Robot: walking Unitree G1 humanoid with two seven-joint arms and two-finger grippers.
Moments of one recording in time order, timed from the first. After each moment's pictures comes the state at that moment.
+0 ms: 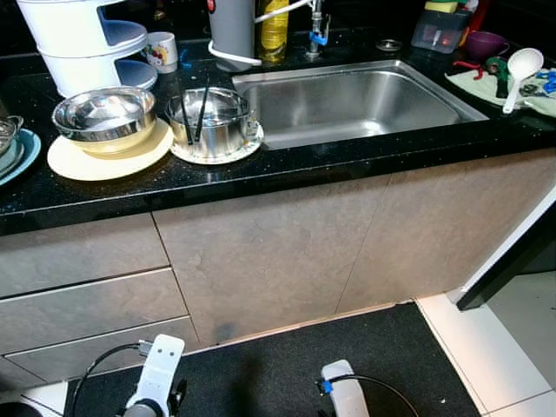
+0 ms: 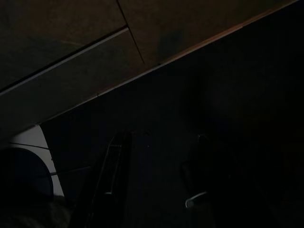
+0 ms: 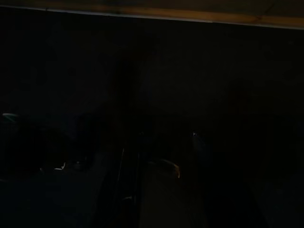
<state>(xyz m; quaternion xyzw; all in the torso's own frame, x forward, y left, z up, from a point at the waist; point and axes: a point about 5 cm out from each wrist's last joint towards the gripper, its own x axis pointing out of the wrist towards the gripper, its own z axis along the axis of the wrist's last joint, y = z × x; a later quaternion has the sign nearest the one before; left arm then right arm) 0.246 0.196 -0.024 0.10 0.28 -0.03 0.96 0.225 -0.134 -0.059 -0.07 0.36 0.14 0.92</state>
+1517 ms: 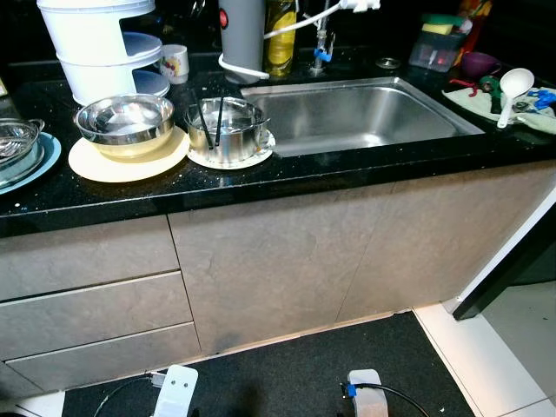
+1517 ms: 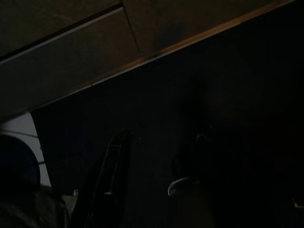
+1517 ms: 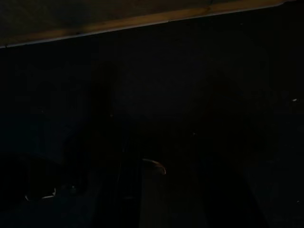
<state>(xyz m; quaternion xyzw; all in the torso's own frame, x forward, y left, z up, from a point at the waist) 0.207 0.168 -0.059 0.08 0.30 0.00 0.95 0.203 -0.162 -0.070 -0.02 0.37 0.04 0.93</state>
